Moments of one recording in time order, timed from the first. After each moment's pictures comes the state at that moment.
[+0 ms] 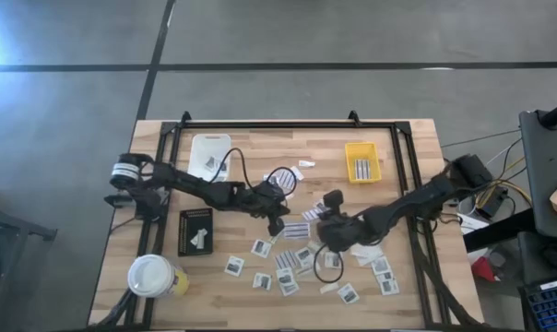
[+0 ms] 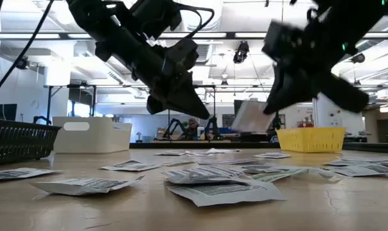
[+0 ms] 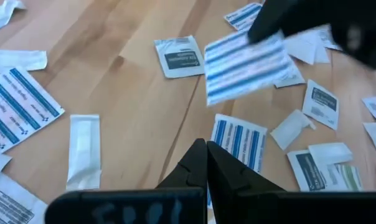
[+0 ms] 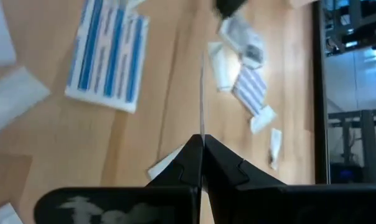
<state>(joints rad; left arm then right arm) -0.05 1.71 0.93 0.16 -0.08 -0.44 0.39 1.56 0.84 -0.36 0.68 -0.08</state>
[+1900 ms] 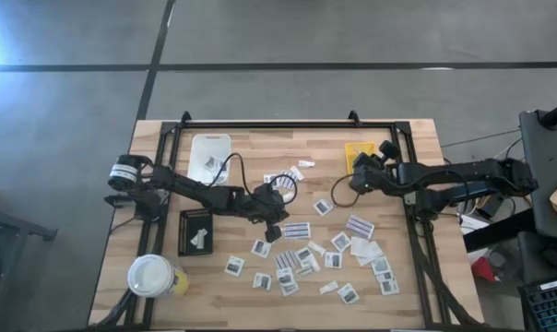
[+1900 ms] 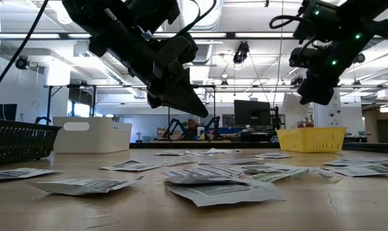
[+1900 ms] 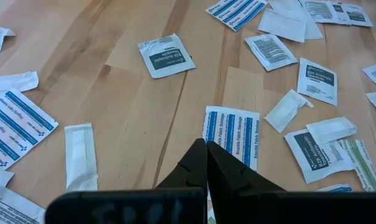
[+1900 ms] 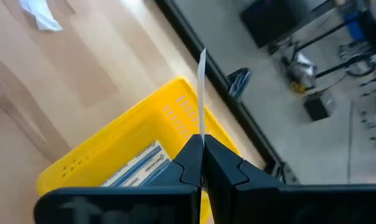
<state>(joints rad) -0.10 1.70 0.93 0.15 -0.13 -0.31 -0.14 1.07 0.58 -0.60 0.85 0.21</state>
